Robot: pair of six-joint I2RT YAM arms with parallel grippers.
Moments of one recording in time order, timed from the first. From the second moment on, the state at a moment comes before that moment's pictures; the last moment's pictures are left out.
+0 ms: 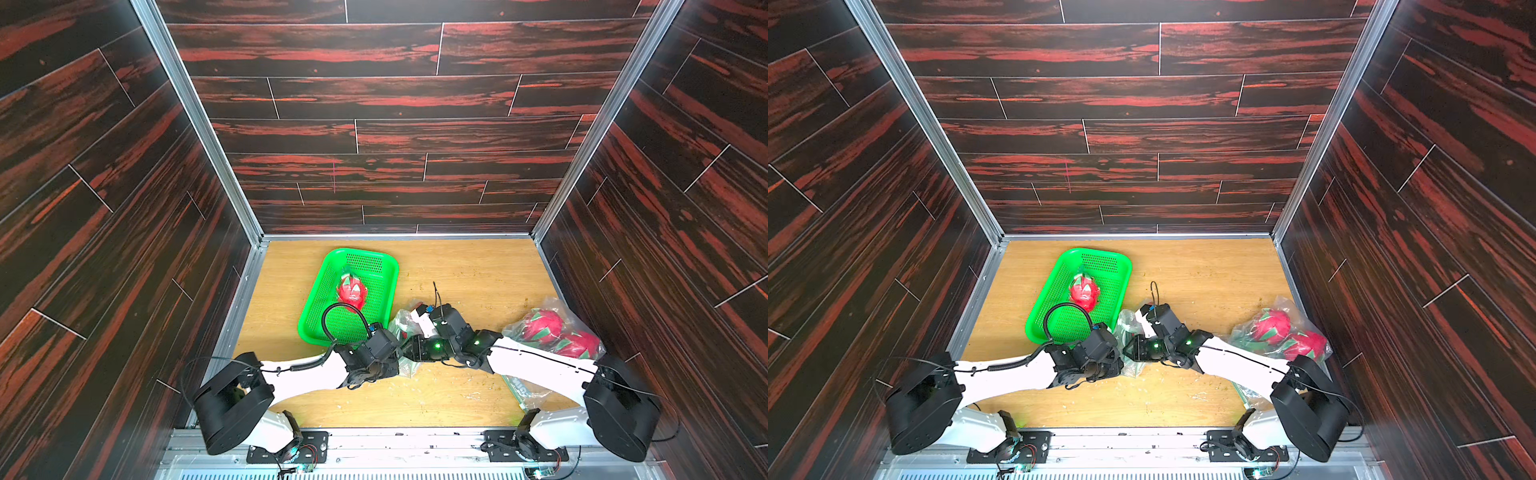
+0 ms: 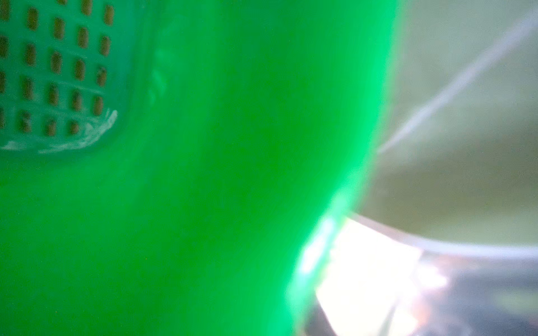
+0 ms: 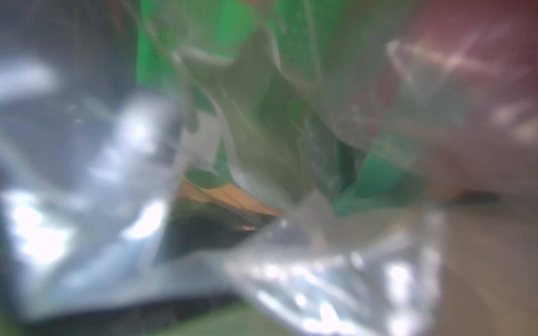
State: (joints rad) left arm -0.93 1.43 0.68 -0.23 0.01 -1.03; right arm 0.86 1.40 0.75 -0.14 -0.37 0.79
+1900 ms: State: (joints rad) left arm -0.94 1.41 0.67 -0.19 0.00 -1.03; right arm 0.80 1.68 0.75 0.15 -0.19 0.91
